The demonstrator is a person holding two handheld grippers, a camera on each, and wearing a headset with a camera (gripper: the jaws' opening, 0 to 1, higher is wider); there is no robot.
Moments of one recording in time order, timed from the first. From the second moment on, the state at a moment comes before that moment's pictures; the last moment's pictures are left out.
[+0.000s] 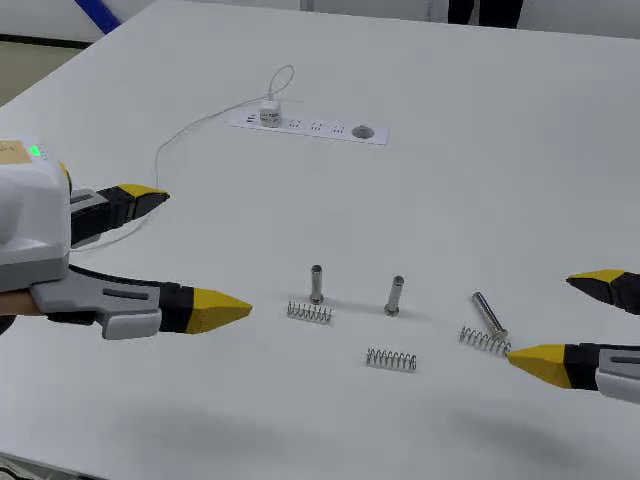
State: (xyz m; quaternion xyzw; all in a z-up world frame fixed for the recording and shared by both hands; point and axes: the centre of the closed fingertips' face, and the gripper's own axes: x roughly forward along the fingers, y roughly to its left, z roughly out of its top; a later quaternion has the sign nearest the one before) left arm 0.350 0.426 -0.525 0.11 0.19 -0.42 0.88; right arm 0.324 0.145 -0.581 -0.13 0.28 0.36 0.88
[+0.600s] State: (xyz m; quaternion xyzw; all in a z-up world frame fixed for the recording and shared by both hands) left arm 0.350 0.427 -0.536 0.10 0.20 -0.42 0.88; right arm 0.340 0.138 -0.591 -0.14 0.30 0.33 0.88
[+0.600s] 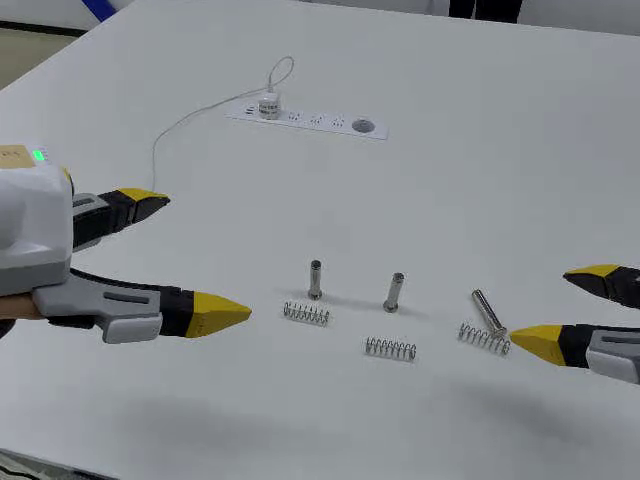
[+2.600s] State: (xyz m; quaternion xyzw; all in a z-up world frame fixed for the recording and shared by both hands) left arm 0.344 0.431 -0.552 0.09 0.22 -0.43 0.87; right arm 0.397 0.157 -0.664 -0.12 0.38 0.29 0.87
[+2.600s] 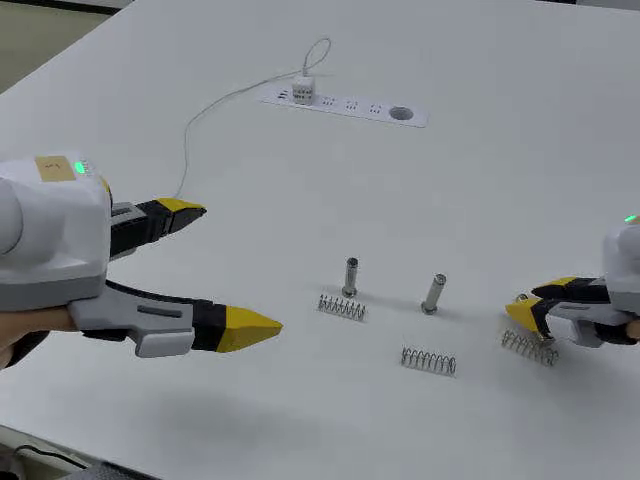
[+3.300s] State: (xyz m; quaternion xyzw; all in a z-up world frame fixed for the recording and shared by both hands) left arm 0.345 0.433 -0.550 0.08 0.22 -0.42 0.88; right arm 0.397 0.158 -0.672 -0.12 0.40 0.26 0.87
